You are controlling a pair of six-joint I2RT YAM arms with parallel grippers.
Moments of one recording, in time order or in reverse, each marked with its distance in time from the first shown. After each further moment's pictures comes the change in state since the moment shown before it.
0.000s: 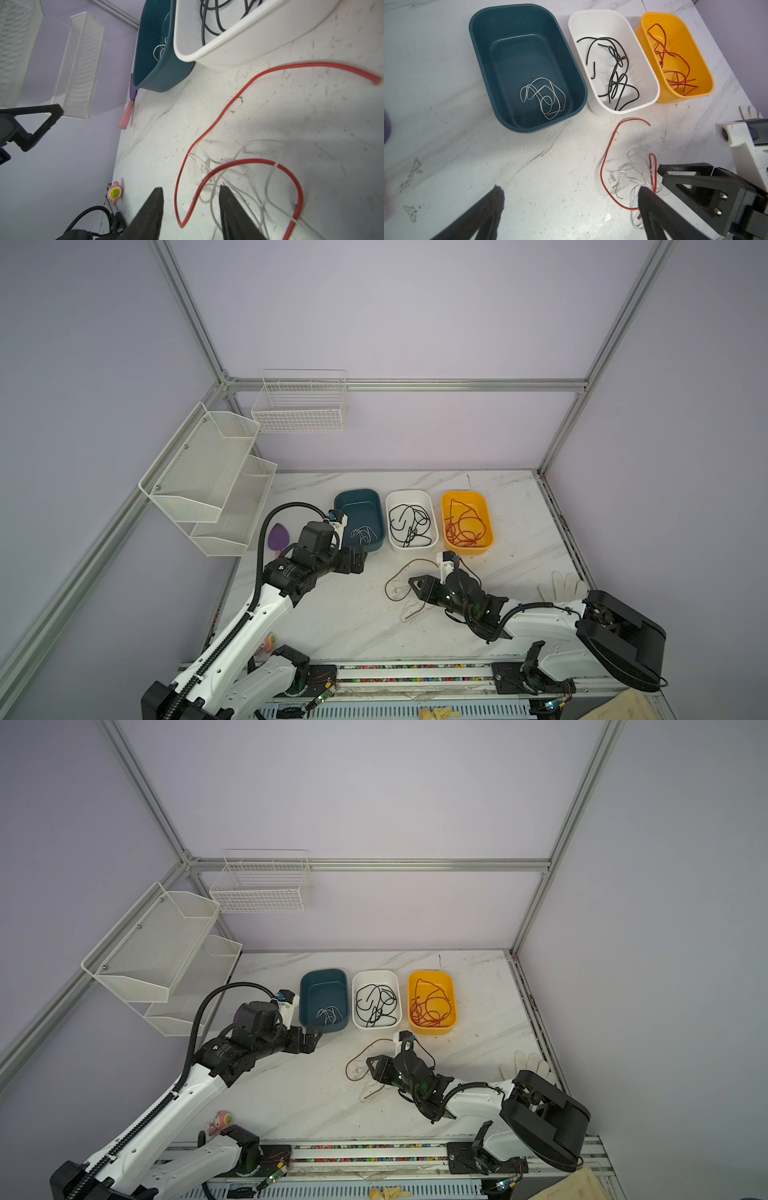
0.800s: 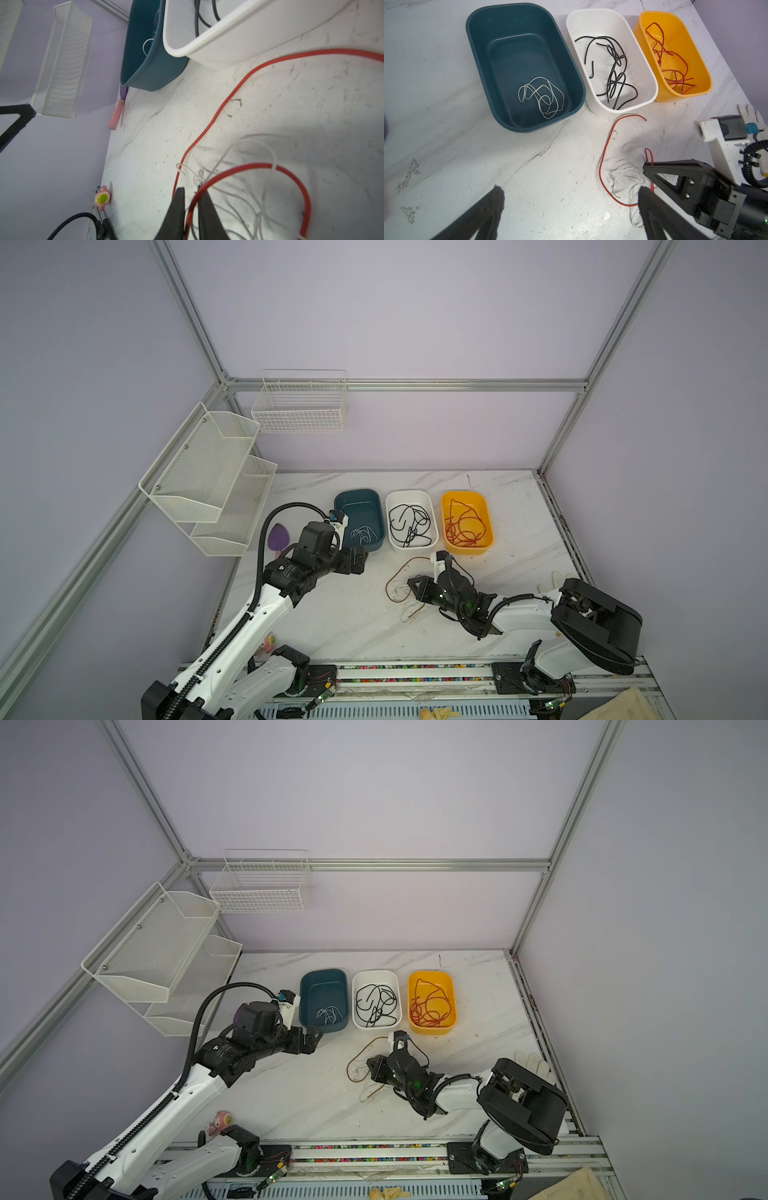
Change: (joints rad) left arm -0.005 0.000 0.000 -0.001 0.004 0.001; right arm 0.000 0.110 0.039 0.059 0.005 -0.027
